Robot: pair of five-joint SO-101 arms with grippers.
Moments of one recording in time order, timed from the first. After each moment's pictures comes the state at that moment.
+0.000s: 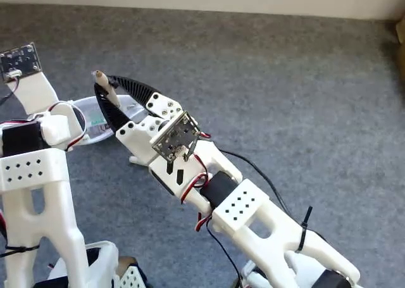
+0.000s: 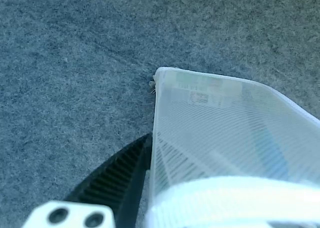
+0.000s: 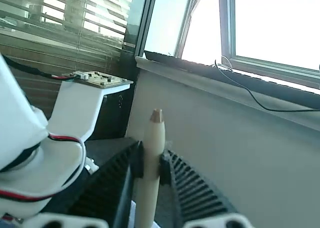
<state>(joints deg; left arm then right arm) -18.0 -25.6 24.3 76.6 16.7 -49.5 -33.7 45.8 -18.5 14.5</state>
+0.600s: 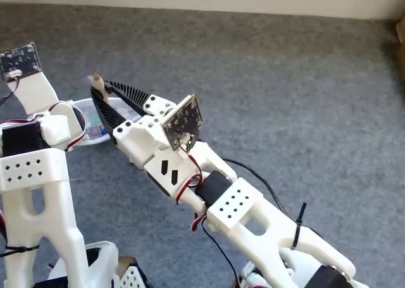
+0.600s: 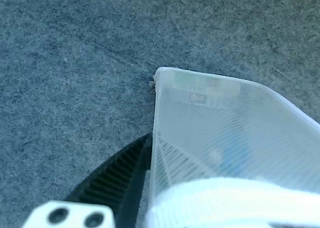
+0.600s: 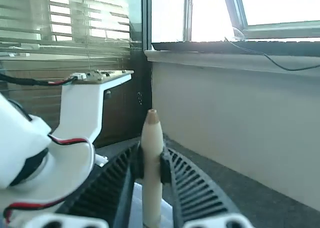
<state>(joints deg) -18.0 -25.6 24.3 76.6 16.7 -50.9 -31.0 45.7 -18.5 0.2</state>
